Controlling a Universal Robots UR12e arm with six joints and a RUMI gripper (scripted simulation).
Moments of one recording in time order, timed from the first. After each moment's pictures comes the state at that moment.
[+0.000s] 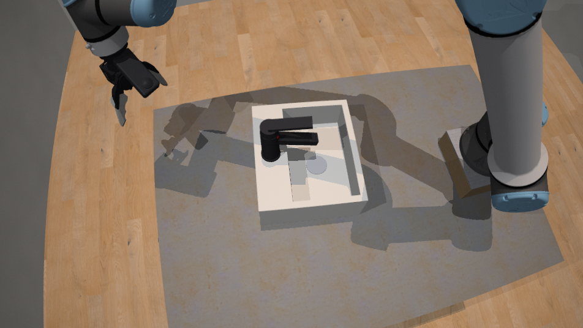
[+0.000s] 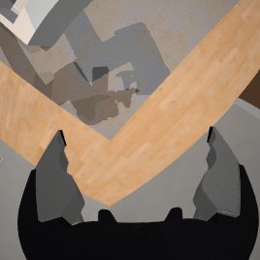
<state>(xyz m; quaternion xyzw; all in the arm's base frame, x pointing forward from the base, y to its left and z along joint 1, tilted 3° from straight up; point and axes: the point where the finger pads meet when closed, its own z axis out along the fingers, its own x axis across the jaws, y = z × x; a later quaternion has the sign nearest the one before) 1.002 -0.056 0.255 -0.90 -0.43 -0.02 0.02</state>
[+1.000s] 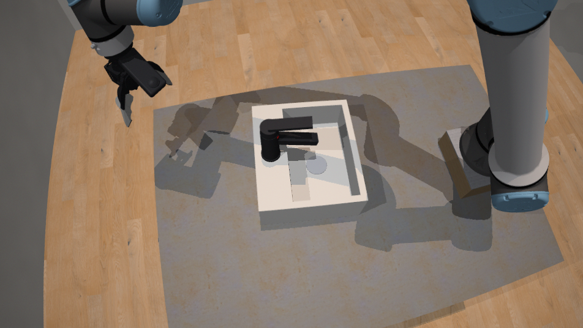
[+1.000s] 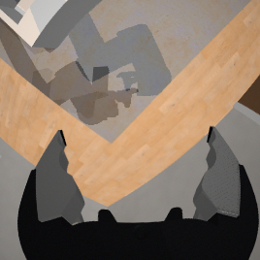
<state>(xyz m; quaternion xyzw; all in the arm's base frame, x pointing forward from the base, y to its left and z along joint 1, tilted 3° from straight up) 0.986 -0.053 0.256 -0.90 -0.44 -0.02 0.02</state>
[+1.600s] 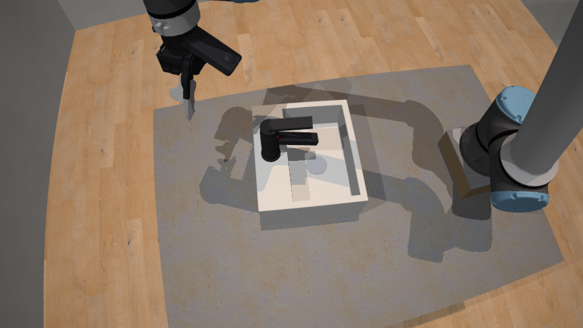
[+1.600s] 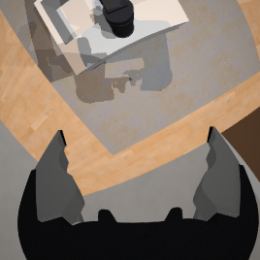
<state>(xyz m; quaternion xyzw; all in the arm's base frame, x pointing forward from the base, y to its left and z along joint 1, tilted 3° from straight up) 0.819 -0.025 0.316 -0.83 -0.56 -0.01 0.00</state>
